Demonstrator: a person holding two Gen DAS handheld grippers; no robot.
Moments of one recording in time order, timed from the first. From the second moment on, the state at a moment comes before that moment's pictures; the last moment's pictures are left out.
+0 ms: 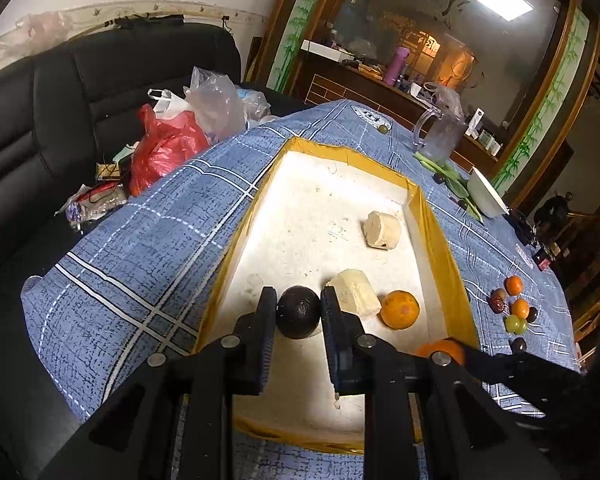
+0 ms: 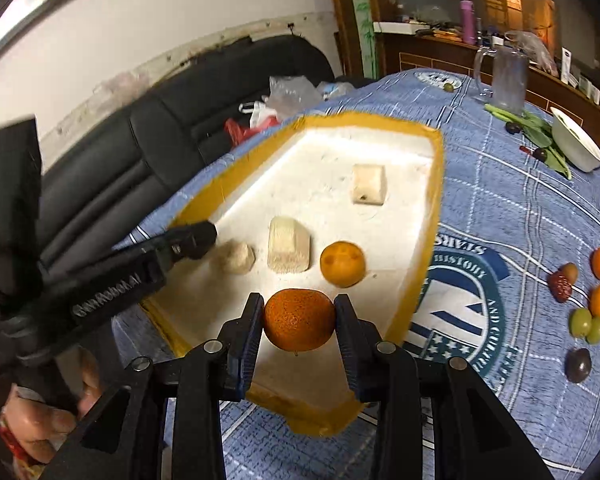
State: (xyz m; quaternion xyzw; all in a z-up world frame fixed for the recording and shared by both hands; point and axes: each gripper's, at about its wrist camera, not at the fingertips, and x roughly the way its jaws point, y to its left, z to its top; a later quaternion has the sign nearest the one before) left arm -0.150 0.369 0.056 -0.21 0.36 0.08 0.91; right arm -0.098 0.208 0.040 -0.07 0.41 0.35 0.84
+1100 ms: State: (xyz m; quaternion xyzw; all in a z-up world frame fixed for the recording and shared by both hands) left arm -0.125 0.194 0.073 -0.17 0.43 -0.12 0.88; right arm -0.089 -0.072 0.069 0.04 0.36 0.11 0.93
